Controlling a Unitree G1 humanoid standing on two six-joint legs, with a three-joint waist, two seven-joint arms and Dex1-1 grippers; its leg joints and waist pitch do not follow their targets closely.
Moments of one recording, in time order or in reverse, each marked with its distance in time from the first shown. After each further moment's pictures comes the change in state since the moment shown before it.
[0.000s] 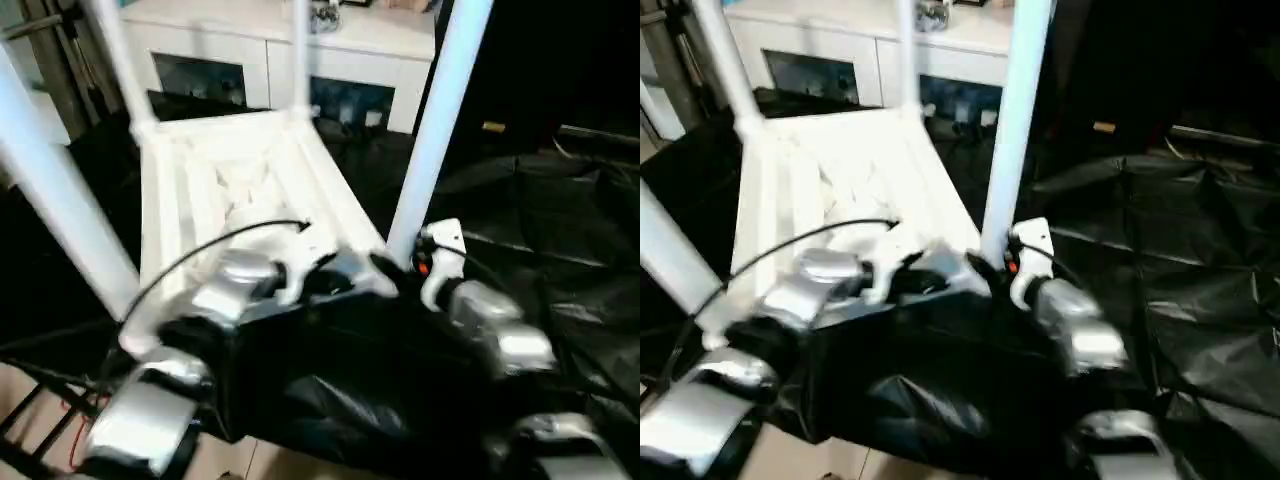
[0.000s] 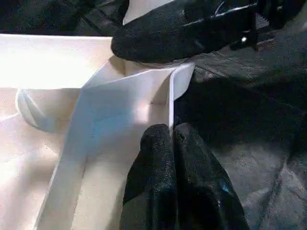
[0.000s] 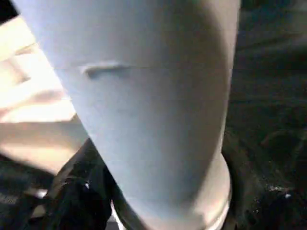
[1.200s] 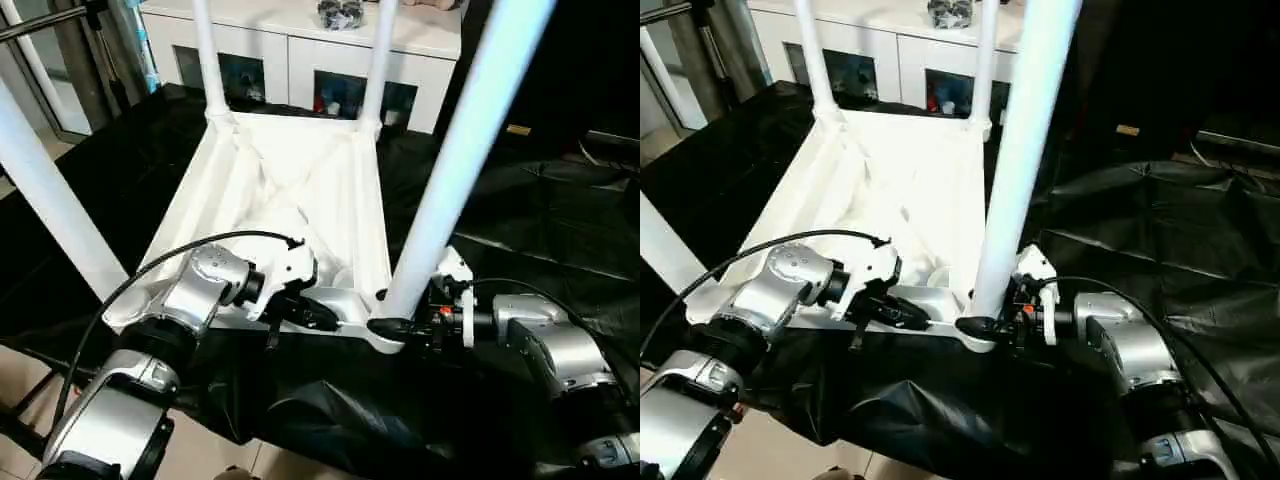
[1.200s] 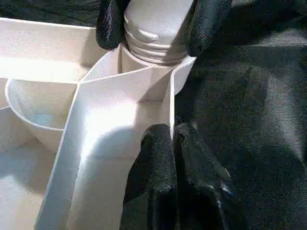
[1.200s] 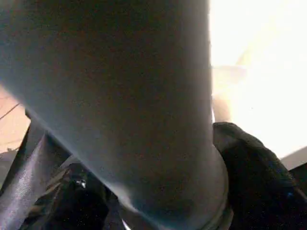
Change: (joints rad) left arm 0.040 0.165 -0.069 -0.080 -0.048 -0.096 -0.489; right arm 0.109 -0.294 0.189 -0.237 0.094 0.159 0.735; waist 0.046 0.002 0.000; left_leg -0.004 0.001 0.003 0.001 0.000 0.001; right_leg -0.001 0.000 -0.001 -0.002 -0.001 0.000
